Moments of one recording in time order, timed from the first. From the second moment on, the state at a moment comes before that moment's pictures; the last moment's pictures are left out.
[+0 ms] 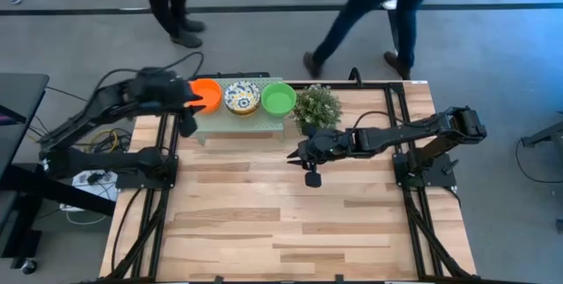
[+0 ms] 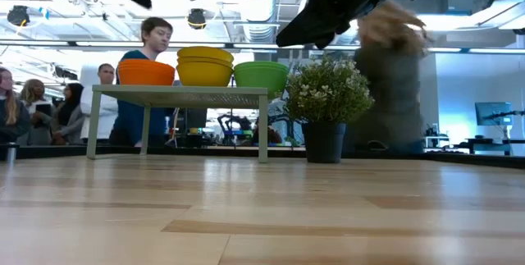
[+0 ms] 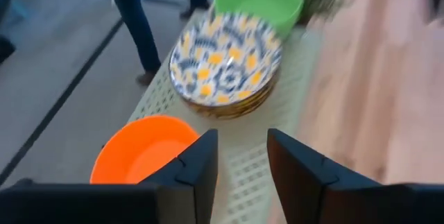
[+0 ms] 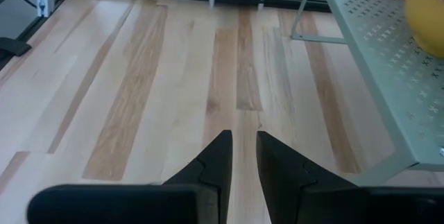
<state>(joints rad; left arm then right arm) 0.46 0.88 1.21 -1.02 -0.10 0.23 0.06 1.48 0.94 0.01 0.05 -0.05</state>
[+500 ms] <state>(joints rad) 0.16 0.49 0.97 -0.77 -0.10 -0.01 -0.03 1.44 0.95 0.07 0.05 0.02</state>
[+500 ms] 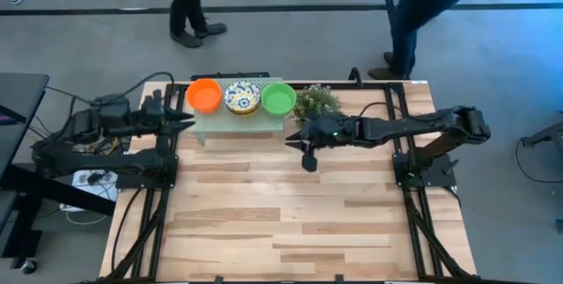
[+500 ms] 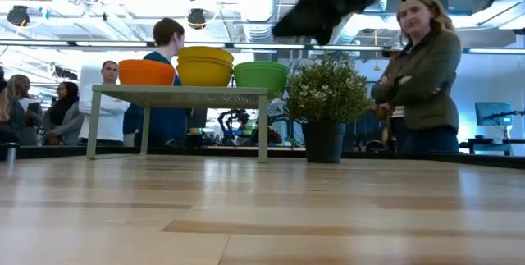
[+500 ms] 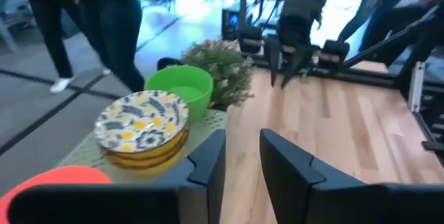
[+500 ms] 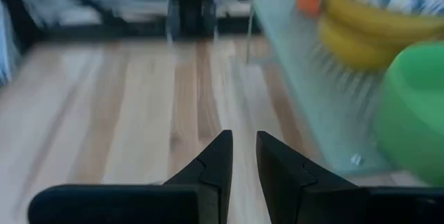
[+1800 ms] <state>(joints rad) 0.09 0.00 0.27 -0.17 -0.10 0.02 -0.04 0.58 0.35 0.22 0.05 0.08</state>
